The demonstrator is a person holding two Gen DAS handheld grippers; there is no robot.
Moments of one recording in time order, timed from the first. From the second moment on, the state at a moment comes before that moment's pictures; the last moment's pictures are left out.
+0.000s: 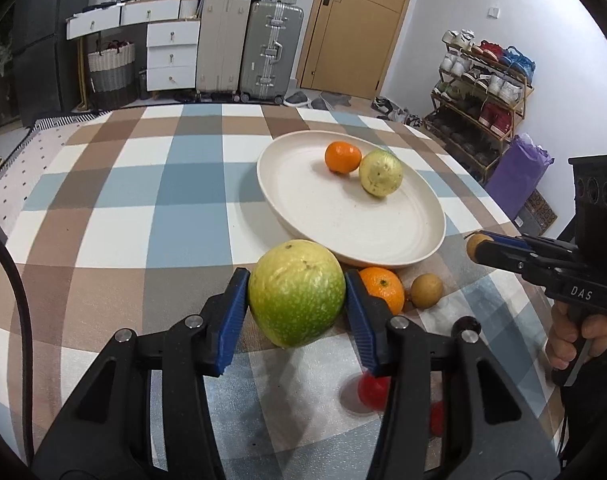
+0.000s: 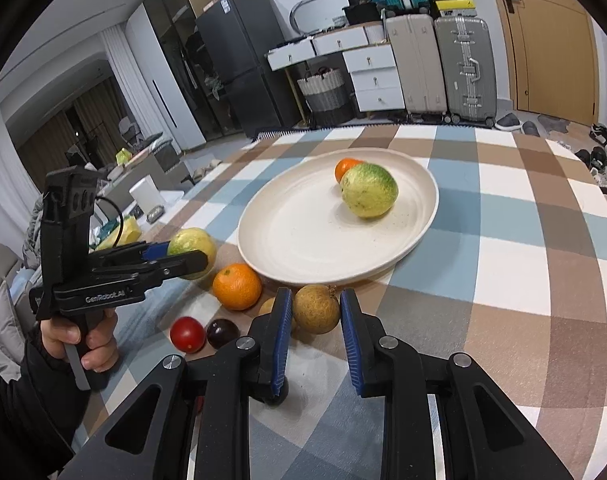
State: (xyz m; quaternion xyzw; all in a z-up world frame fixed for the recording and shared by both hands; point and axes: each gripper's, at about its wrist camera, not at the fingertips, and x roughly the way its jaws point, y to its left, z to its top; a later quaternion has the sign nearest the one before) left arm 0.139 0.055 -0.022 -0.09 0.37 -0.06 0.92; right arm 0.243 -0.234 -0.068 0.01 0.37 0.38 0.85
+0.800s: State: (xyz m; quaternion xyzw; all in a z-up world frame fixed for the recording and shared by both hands) left arm 0.151 0.030 0.008 -0.07 0.33 -0.04 0.94; right arm 0.238 -0.250 -0.047 0.04 0.30 0.36 0.88
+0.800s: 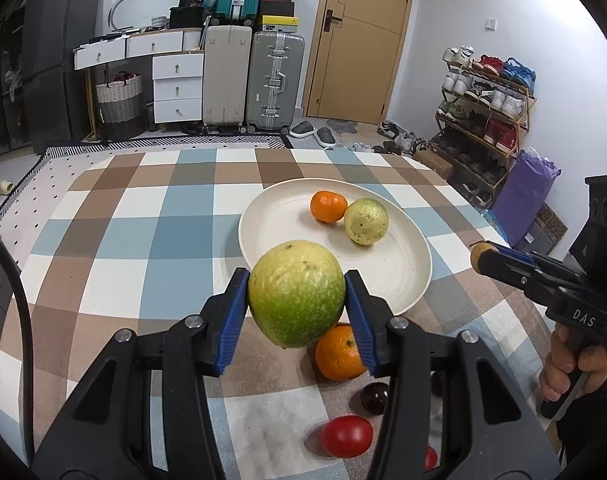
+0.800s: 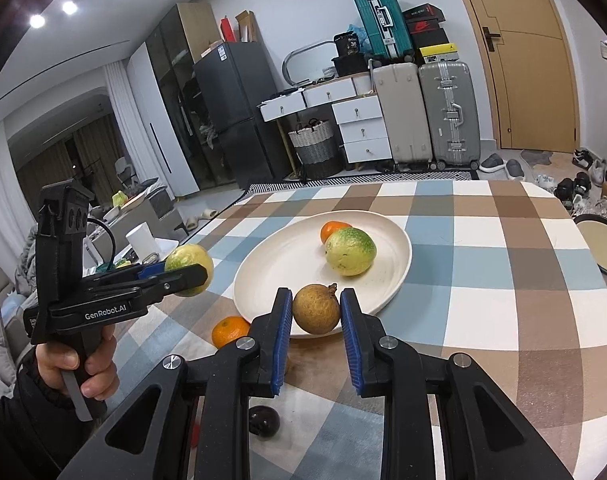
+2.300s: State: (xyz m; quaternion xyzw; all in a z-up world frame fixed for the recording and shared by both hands) left arm 0.221 0.023 -0.024 -0.04 0.34 0.00 0.94; right arm 0.301 -0.208 -0.066 0.00 0.35 0.32 0.88
